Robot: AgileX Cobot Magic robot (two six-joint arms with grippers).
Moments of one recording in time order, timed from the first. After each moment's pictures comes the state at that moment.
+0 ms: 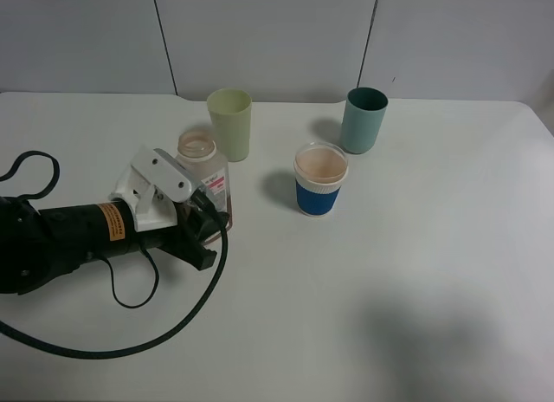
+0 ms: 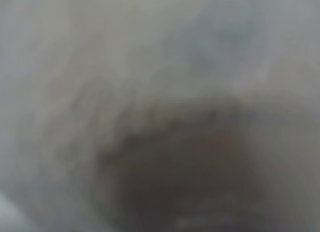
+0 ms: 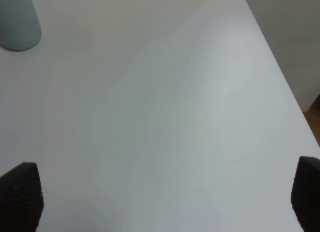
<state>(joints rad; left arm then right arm) -0.56 1.80 -0.36 0.25 -0.87 -0.09 -0.06 0.00 -0.50 -0.08 1.06 0.01</state>
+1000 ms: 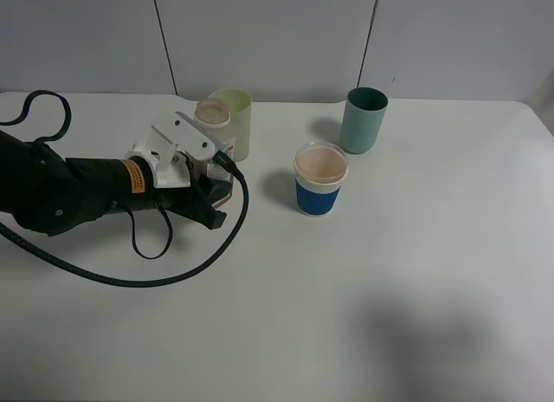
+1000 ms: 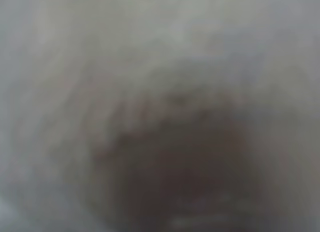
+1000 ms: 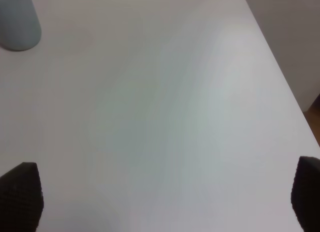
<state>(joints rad) -0.52 1.79 -0.56 0.26 -0.59 -0.05 -0.06 0.00 -0.50 -0.08 1.06 0.01</state>
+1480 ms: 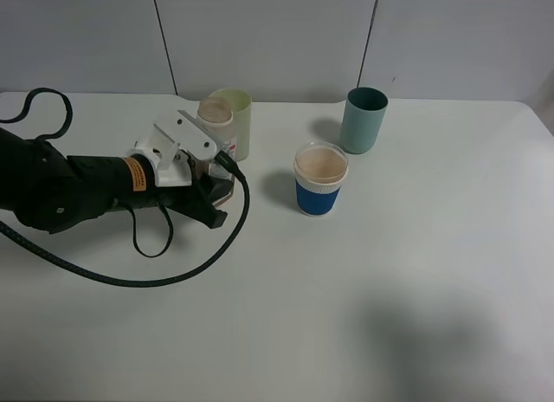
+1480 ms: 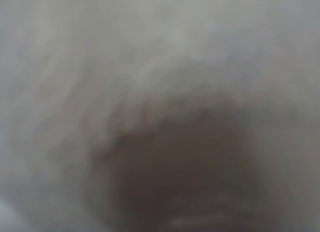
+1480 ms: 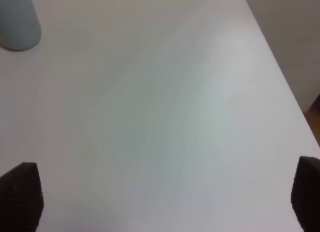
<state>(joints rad) -0.52 1.79 -0.57 0.27 -0.59 -0.04 -0.06 0.00 -0.50 -0.08 1.06 0.01</state>
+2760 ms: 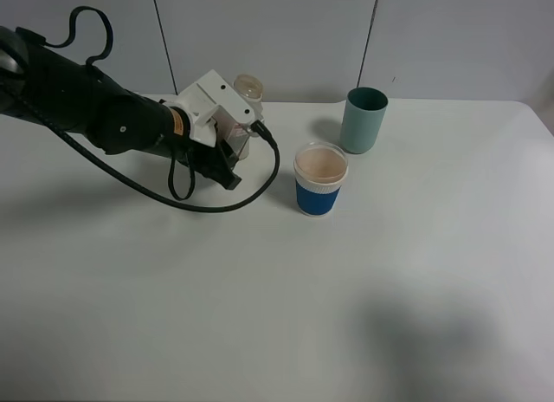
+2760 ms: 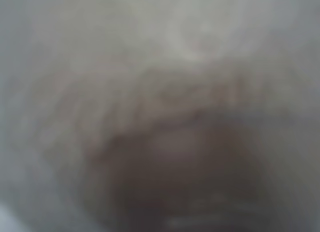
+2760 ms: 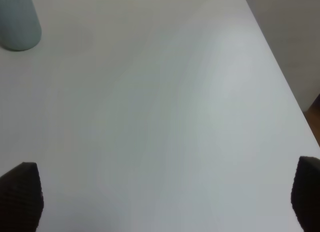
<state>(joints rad) -0.52 1.88 -0.94 0.23 -0.11 0.14 -0.06 0.00 -0.50 -0.08 1.06 0.01</state>
